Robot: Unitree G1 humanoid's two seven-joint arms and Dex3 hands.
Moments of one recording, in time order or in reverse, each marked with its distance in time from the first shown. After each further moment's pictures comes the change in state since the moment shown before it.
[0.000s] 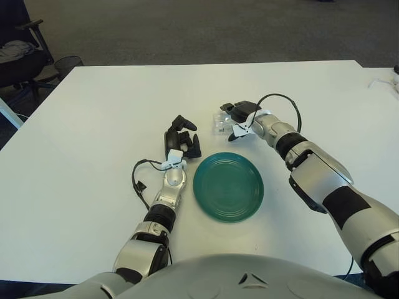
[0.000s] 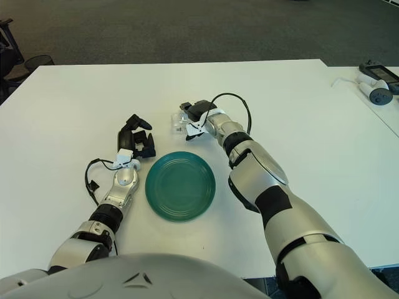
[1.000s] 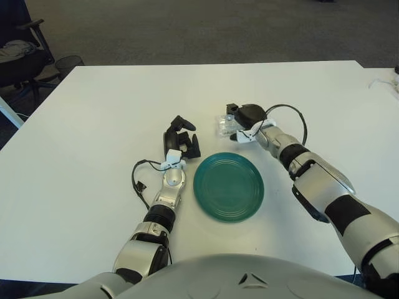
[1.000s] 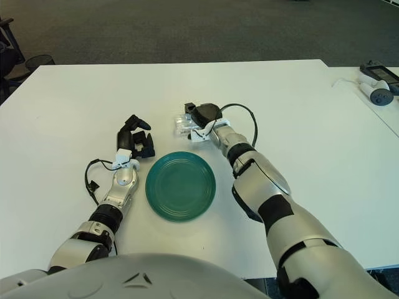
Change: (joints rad) left arm 0.001 0.000 0.004 0.000 -0.020 0.008 -0.006; right arm 0.128 -0.023 -0.057 -0.009 0.038 -0.070 -0.439
